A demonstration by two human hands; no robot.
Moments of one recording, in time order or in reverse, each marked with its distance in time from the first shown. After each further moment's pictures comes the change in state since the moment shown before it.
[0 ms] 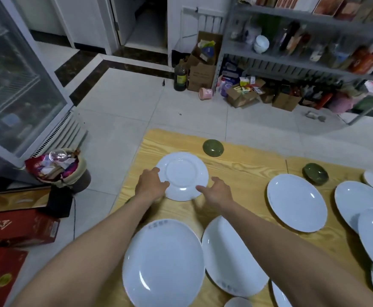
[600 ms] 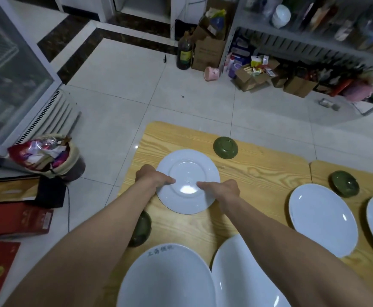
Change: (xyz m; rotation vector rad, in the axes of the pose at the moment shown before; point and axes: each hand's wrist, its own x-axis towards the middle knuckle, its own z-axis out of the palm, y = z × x) left_hand 0.108 -0.004 0.011 -0.401 -0.115 -0.383; right_hand 0.105 -0.013 0.032 0.371 0.095 0.418
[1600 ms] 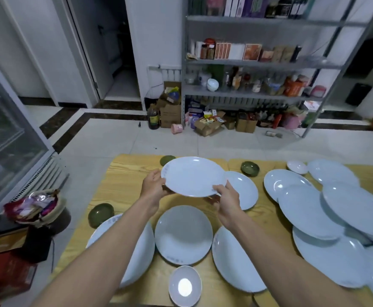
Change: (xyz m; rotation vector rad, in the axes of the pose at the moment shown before) left_hand -0.309 -0.004 0.103 -0.707 -0.165 0.519; right_hand -0.155 0.149 -0.232 0.933 -0.226 -0.393
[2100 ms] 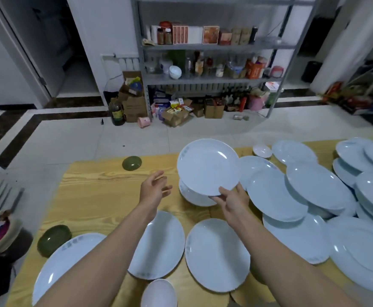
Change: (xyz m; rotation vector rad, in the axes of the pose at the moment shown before) left_hand 0.043 -0.056 0.092 0.088 -0.146 -0.019; right_hand 0.033 -0.035 -0.096 0.204 0.276 -0.072
